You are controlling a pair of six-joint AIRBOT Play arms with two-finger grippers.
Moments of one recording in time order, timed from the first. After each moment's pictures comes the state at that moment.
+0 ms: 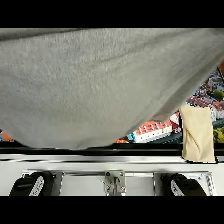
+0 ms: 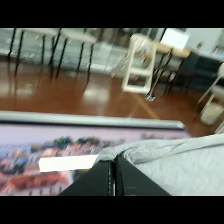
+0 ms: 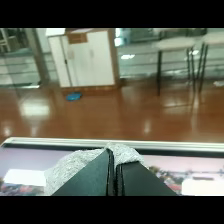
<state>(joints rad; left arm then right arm) 0.16 -0.50 1.53 0.96 -1.12 -1.52 0.00 -0.78 1.90 -1.30 1.07 1.57</state>
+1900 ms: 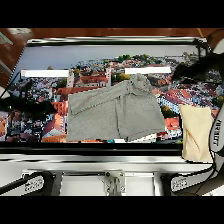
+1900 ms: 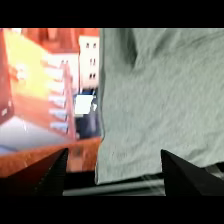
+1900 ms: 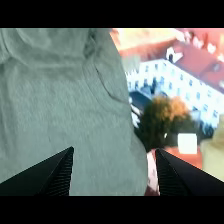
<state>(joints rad) 0.24 -1.26 1.02 1.11 -1.30 -1.40 -0.20 -1.69 1.92 -1.29 1.58 1.47</state>
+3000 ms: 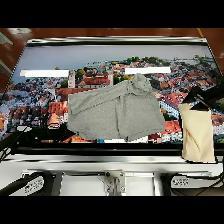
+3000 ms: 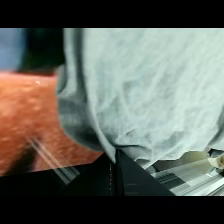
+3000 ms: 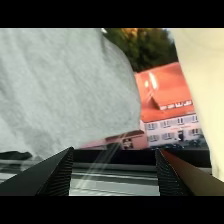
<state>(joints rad) 0.20 -1.18 0.39 0.52 -0.94 -1.08 -0.43 -1.55 1.50 -1.16 1.66 1.45</state>
